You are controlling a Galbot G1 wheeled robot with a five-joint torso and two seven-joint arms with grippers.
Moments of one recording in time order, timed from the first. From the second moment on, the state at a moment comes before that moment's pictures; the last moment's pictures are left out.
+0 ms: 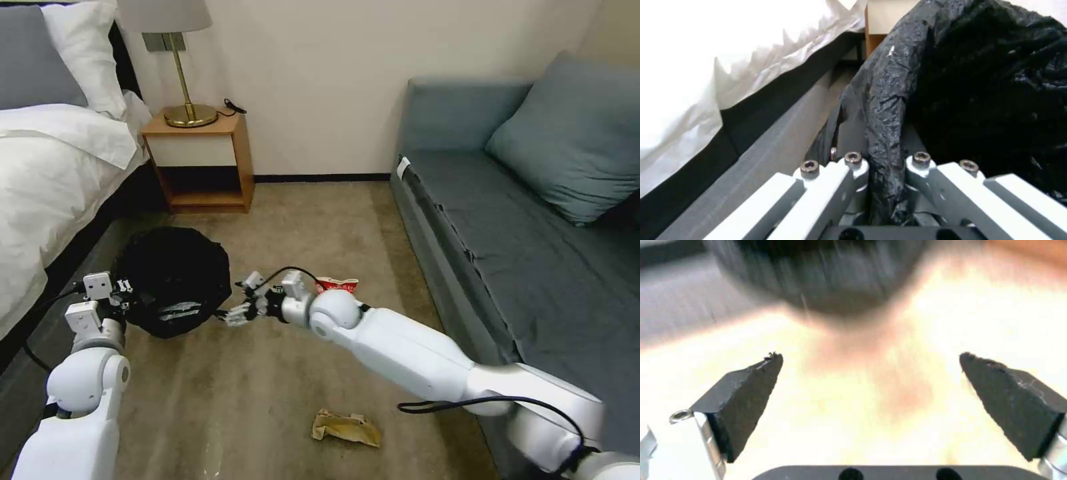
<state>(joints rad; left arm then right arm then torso) 1.22 -1.22 -0.80 -1.82 -0.30 0.32 -0.18 -0.38 1.10 -0.69 1.44 0.79 -0.28 -0.23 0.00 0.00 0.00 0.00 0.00</state>
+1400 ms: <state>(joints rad) 1.20 -1.29 -0.79 -1.83 -0.24 0.34 -0.16 -0.58 0.94 -0.79 1.31 0.46 -0.38 -0.49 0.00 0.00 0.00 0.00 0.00</state>
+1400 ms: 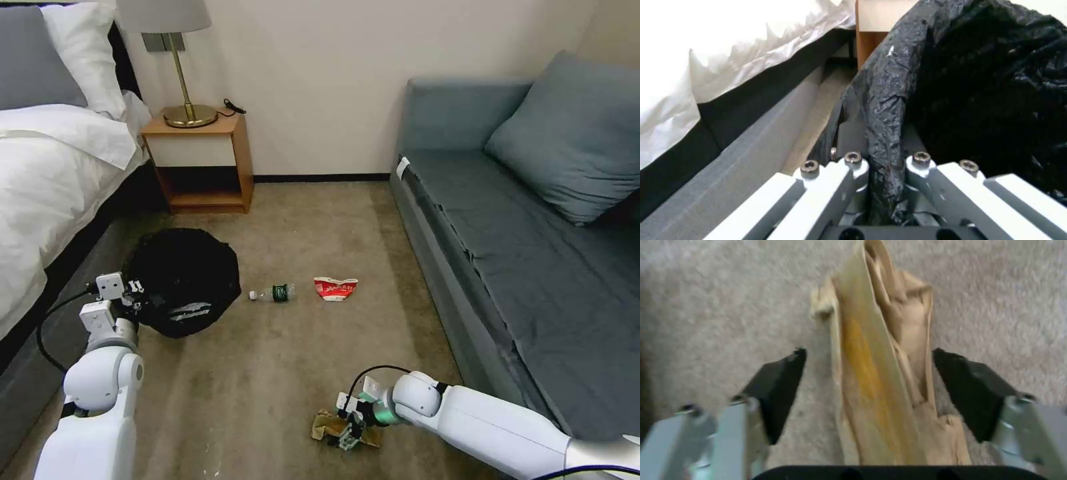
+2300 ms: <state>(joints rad) 1.22 -1.24 -0.79 -1.82 -0.26 0.34 -0.16 -0.57 0.94 -0.77 1.34 0.49 -0.32 -0.51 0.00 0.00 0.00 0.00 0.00</state>
